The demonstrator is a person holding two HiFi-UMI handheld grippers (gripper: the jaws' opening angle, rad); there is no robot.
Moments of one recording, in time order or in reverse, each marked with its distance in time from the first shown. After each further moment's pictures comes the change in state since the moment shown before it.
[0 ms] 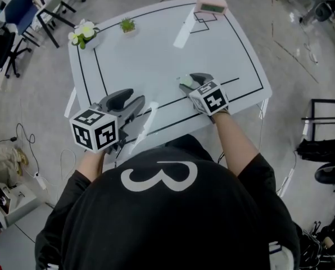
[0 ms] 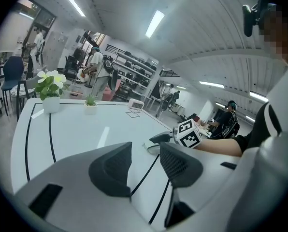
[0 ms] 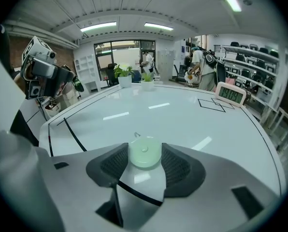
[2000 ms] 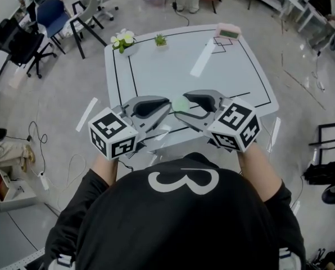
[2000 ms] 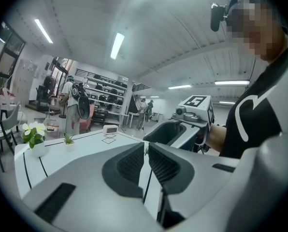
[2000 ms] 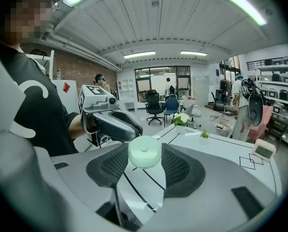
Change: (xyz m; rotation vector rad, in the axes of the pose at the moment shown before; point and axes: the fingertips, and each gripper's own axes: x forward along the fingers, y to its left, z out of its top) left arm -0.093 -0.105 0.032 0.327 -0.202 -0.197; right arm -0.176 0.211 0.133 -0.229 -0.287 0.363
